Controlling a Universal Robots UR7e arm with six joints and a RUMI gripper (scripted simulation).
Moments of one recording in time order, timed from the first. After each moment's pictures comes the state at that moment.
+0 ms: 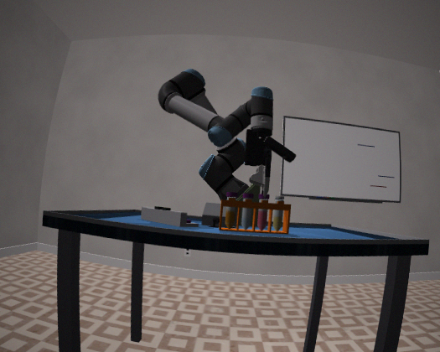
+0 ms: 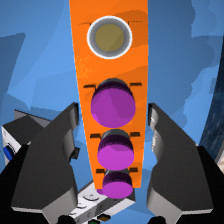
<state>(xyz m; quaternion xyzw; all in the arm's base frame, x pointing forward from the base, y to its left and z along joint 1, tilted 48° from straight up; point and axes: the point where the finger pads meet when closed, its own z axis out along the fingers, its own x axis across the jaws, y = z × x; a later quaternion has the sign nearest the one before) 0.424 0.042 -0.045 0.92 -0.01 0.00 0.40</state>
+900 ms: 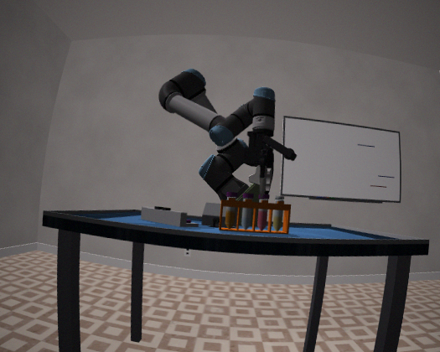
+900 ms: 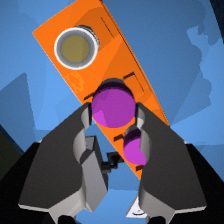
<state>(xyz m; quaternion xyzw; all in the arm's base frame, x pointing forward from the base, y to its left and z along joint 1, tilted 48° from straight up) 0.424 0.042 -0.045 0.89 -0.23 0.09 0.39</state>
